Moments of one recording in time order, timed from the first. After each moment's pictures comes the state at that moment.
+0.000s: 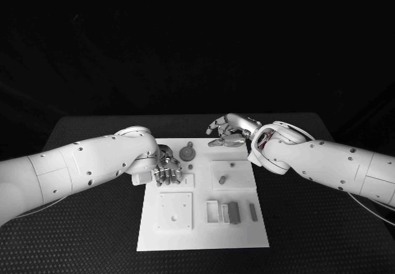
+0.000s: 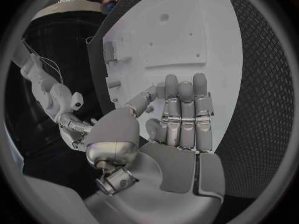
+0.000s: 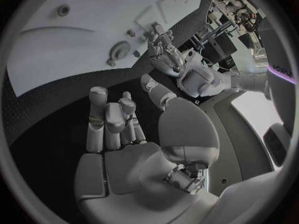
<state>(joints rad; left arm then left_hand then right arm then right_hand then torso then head) 1.38 -0.49 -0.23 1.24 -0.84 0.23 -0.61 0.83 0.08 0.62 -0.29 0.25 1.04 0.12 0.40 0.74 1.34 -0.02 0.41 0.65 1.14 -0.06 0.84 0.92 0.01 1.12 -0.16 0.41 1.05 1.19 -0.75 0.01 1.39 -1.25 -0.34 0.05 1.04 -0.13 0.55 -0.25 0.06 0.84 0.14 0.22 0.51 1.02 0.05 1.21 1.10 1.21 -0.05 1.49 0.88 0.22 1.18 -0.02 0.87 1.31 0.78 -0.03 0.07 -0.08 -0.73</state>
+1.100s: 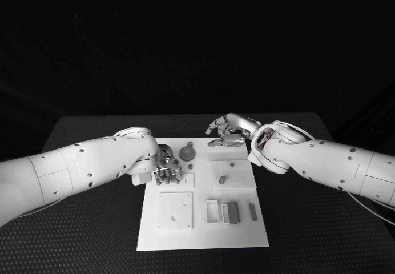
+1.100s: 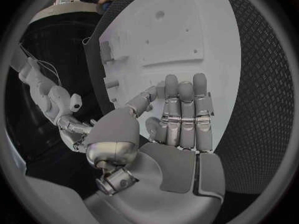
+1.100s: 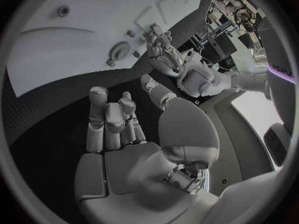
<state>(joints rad) 1.38 -0.48 -0.23 1.24 -0.89 0.21 -0.60 0.83 0.08 0.63 -0.29 0.24 1.04 0.11 0.40 0.75 1.34 -0.02 0.41 0.66 1.14 -0.06 0.85 0.92 0.01 1.12 -0.16 0.41 1.06 1.19 -0.75 0.01 1.39 -1.25 -0.33 0.04 1.04 -0.13 0.55 -0.25 0.06 0.83 0.15 0.22 0.51 1.02 0.06 1.21 1.10 1.21 -0.05 1.49 0.88 0.22 1.18 -0.03 0.87 1.31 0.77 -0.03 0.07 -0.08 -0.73</state>
